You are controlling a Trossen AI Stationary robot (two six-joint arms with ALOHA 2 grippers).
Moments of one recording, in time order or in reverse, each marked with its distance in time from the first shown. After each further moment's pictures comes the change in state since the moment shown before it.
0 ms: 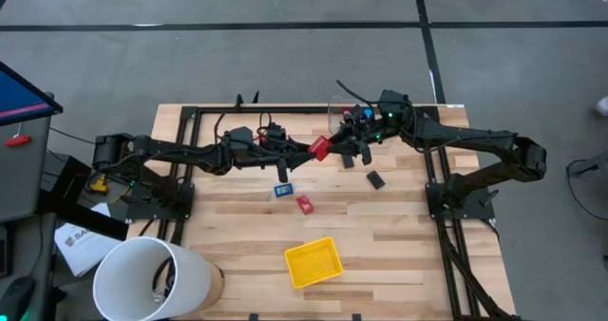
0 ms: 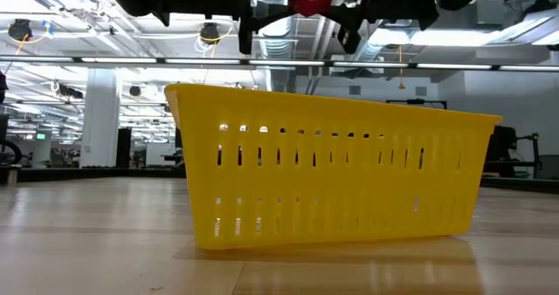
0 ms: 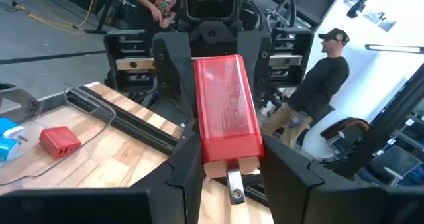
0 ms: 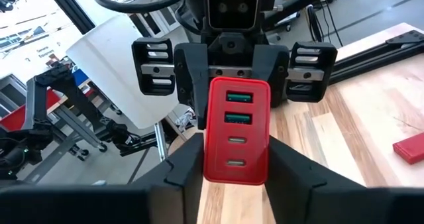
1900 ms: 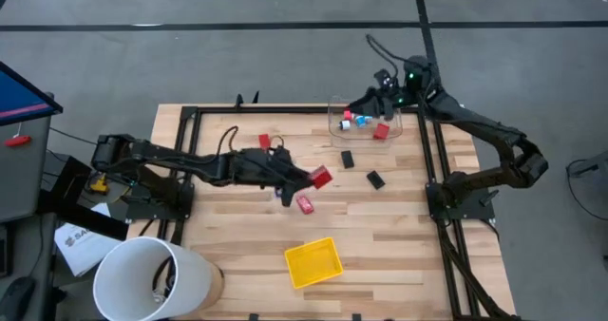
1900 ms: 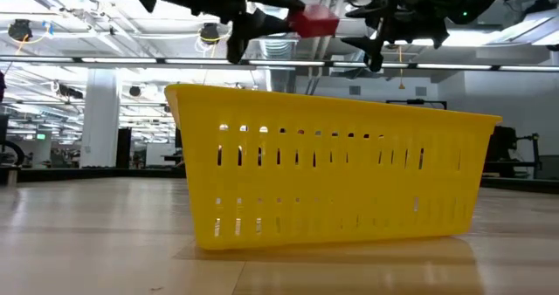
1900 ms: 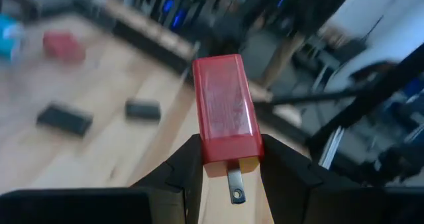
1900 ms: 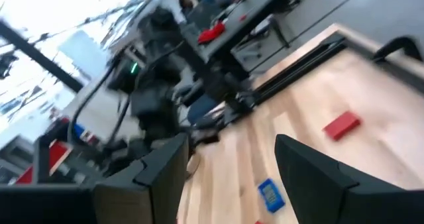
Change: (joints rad) left arm -0.164 0.000 0.047 -0.339 -0.102 -0.027; right arm -0.453 -0.004 0.039 -0.094 -0.350 0.114
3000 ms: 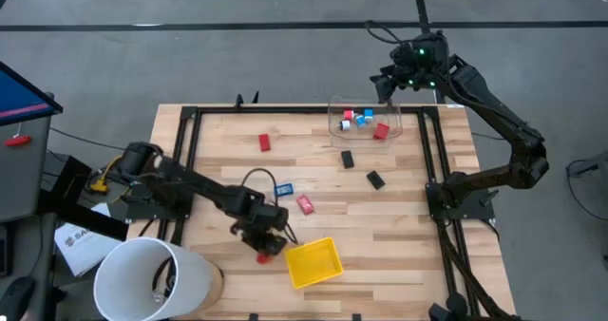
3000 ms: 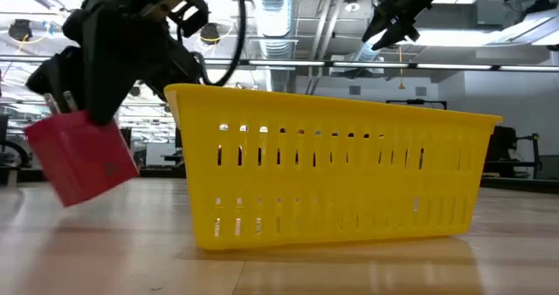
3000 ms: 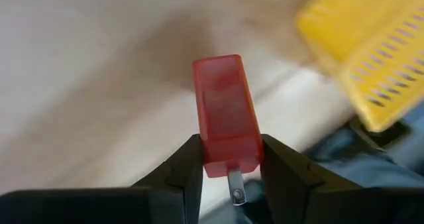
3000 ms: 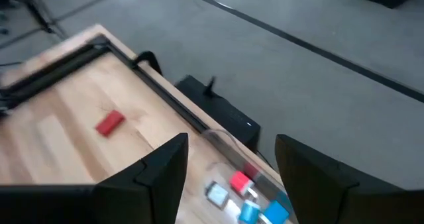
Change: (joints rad) left arm -0.267 0.245 0.152 -0.905 0.486 -0.812; right arm -0.007 -0.009 0.460 -0.825 0.893 -0.495
